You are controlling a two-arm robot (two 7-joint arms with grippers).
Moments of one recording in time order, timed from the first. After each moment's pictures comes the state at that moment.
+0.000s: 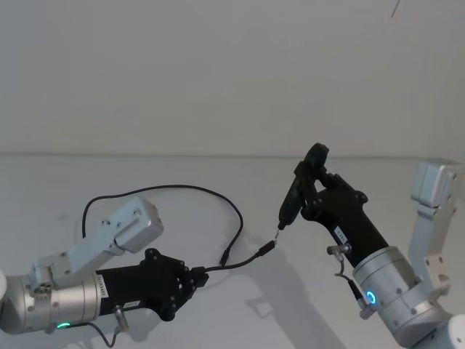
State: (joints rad) left arm -0.40 0.66 0.60 -1.69 -0.42 0.23 -0.64; right arm 0.10 0.17 -0.25 -1.73 0.45 0.03 0.16
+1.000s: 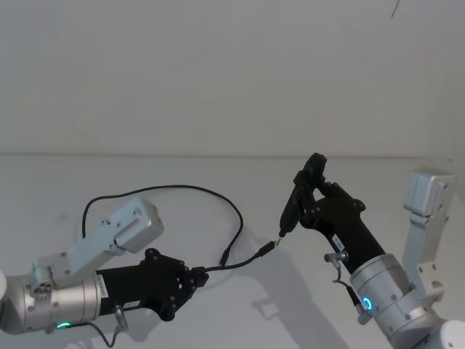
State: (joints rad) left arm -0.40 0.66 0.60 -1.69 -0.42 0.23 -0.64; right arm 0.10 0.15 -0.24 -1.68 0.42 0.00 0.17
